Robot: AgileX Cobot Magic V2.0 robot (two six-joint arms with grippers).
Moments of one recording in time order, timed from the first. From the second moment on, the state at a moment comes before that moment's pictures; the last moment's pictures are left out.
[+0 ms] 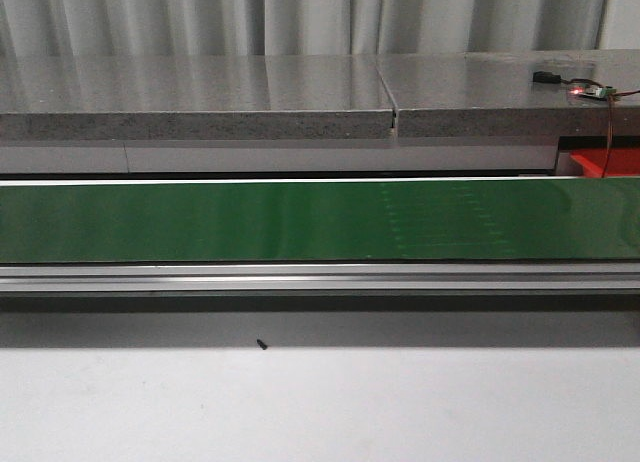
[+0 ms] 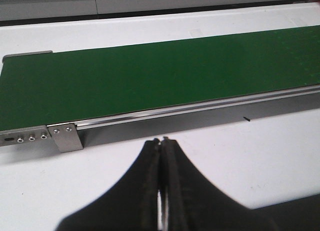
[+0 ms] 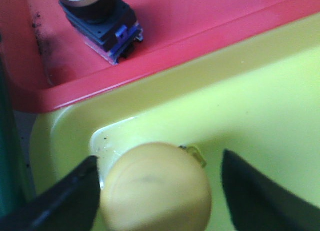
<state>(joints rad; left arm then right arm) -0.11 0.27 -0.59 -0.18 0.91 0.12 -0.42 1.61 -0.69 0.84 0.03 -0.78</state>
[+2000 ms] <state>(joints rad) -0.11 0.29 -0.61 -0.05 0.81 -0.03 -0.11 0.55 -0.41 0.79 0.34 -0.78</state>
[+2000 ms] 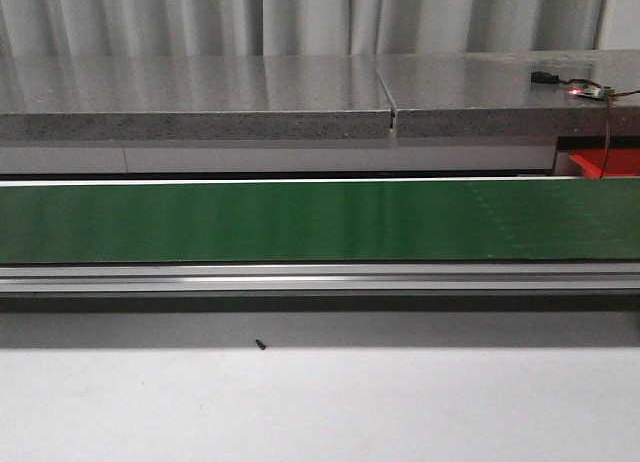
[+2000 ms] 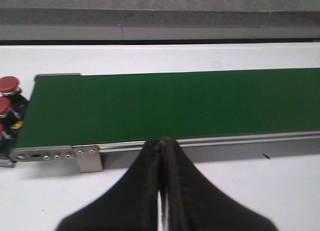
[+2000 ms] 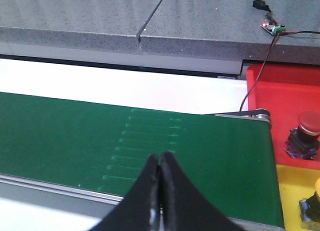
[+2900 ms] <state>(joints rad) 0.19 1.00 -0.86 0.03 0.69 -0.14 -0.11 0.55 -0.41 0.79 0.34 -0.78</state>
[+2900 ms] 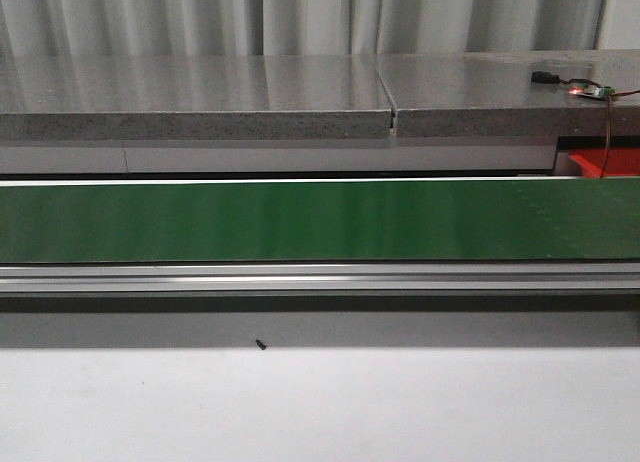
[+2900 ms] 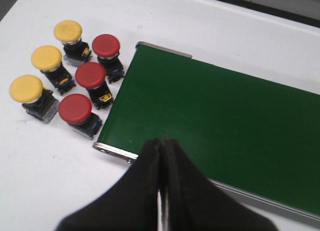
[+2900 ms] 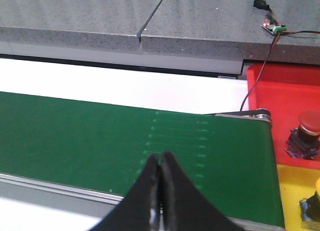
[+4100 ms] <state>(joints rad) 0.52 1.84 -1.39 -0.14 1.01 -0.01 -0.11 0.55 -0.41 0.79 0.35 -0.78</state>
